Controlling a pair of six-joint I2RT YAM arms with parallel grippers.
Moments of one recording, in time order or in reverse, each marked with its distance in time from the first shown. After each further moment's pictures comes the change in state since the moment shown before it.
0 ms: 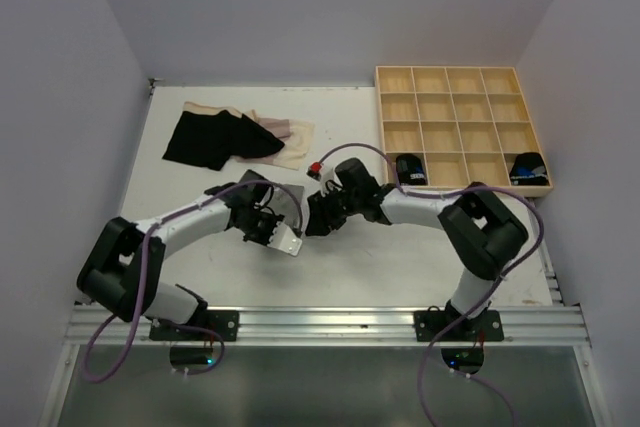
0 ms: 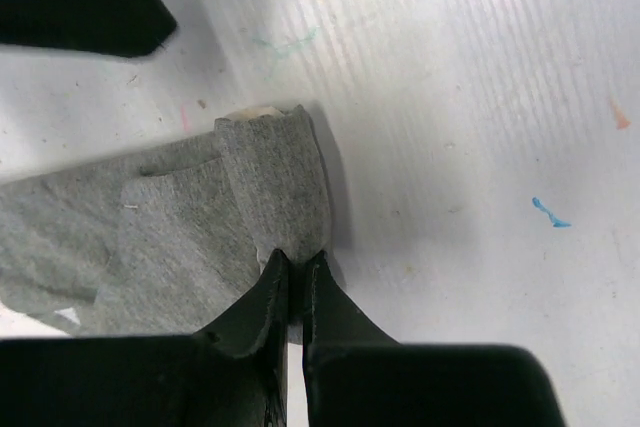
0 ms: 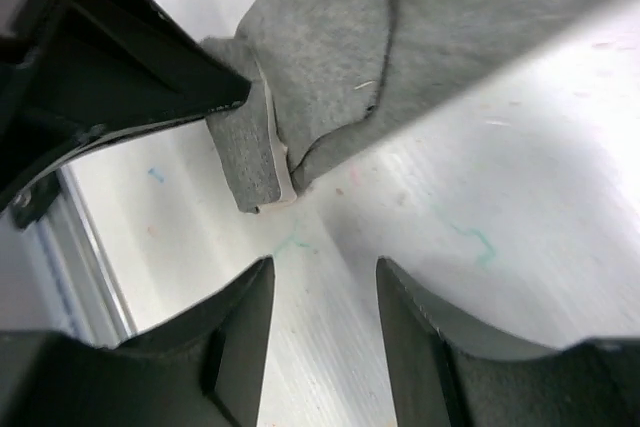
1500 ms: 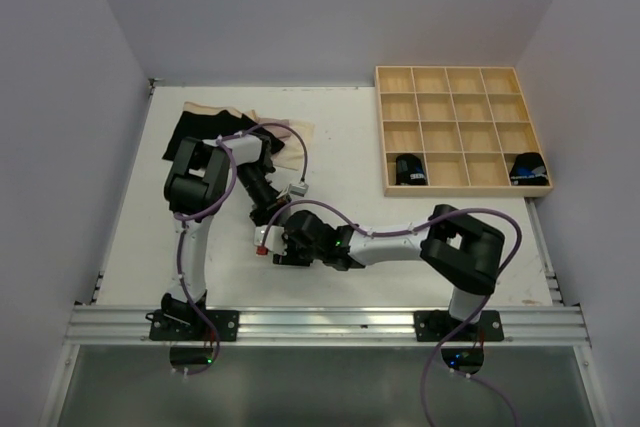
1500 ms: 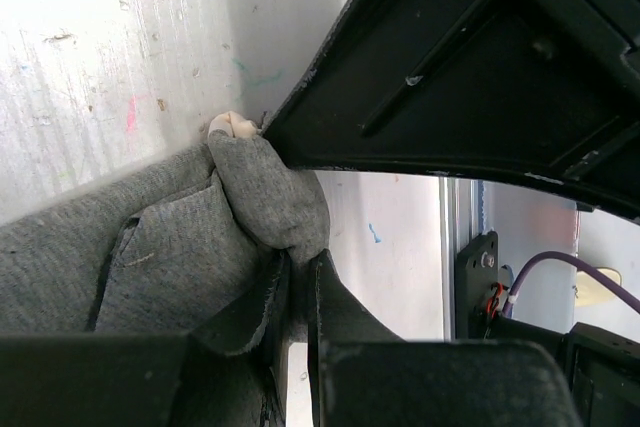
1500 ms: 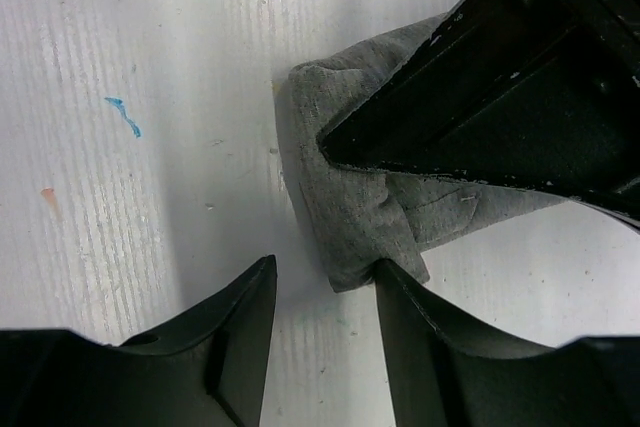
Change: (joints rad) left arm 0.204 0.864 0.790 -0.937 0.375 -0.035; right arm 0.428 -0.014 0.004 0.028 0.610 -0.671
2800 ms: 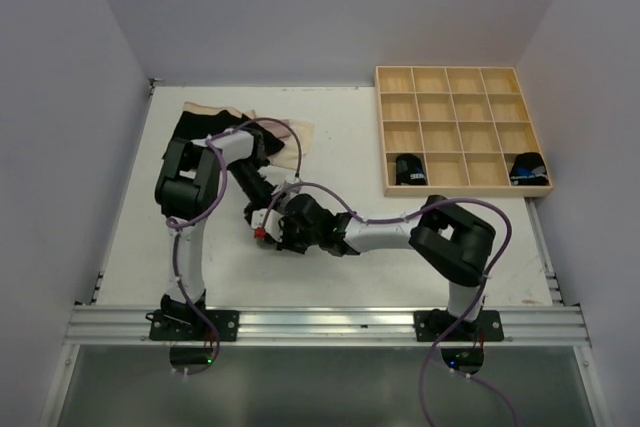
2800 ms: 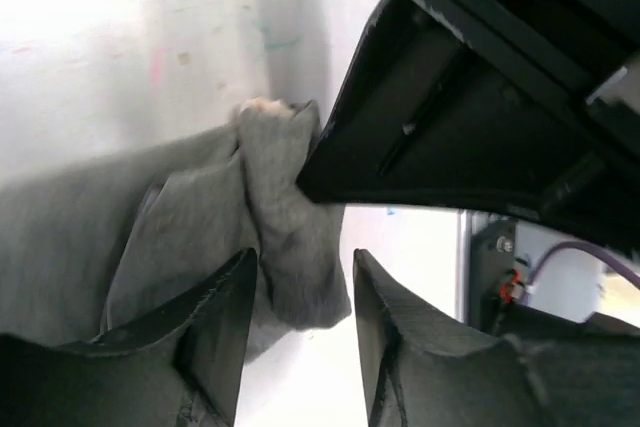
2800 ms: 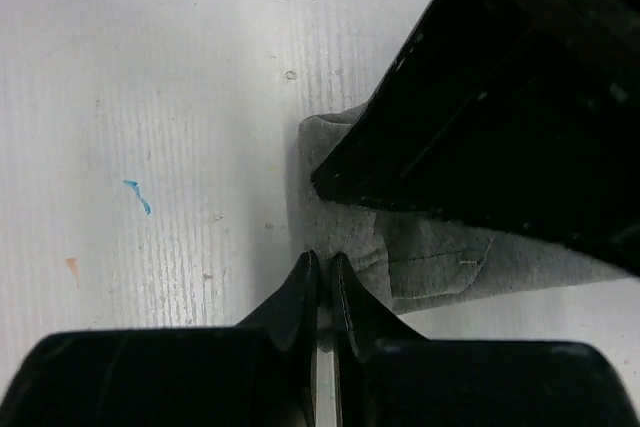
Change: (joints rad) left arm 0.020 -0.052 -0.011 0.018 -0.048 -0.021; right arm -0.074 0.064 0.053 0.074 -0.216 0.051
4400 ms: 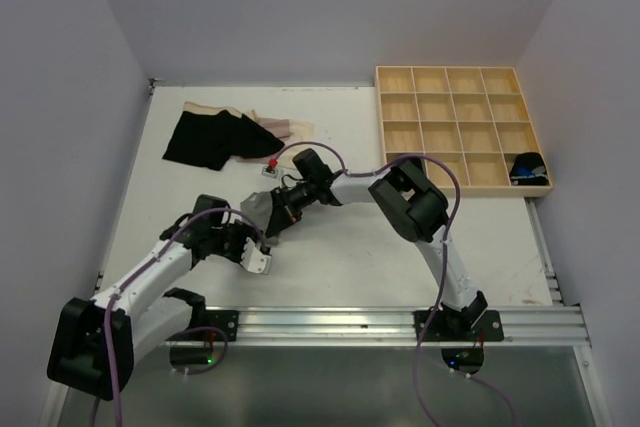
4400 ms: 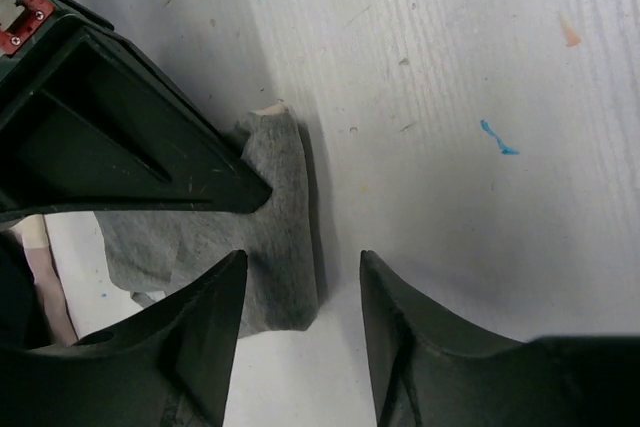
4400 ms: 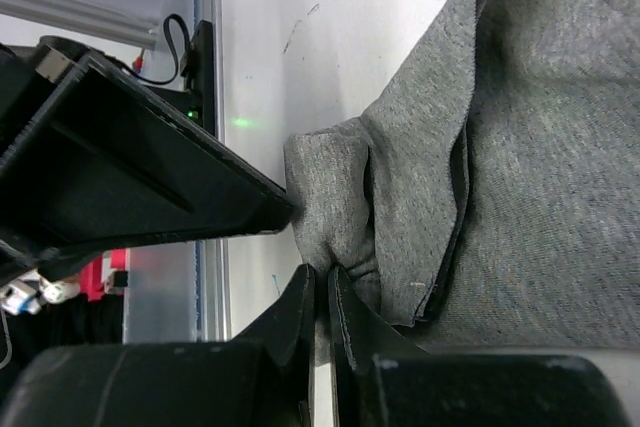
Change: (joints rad) left arm 0.027 -1.231 -1.070 0.988 -0.152 0.204; right arm -0.307 0.442 0.425 -0.070 -0.868 0.758
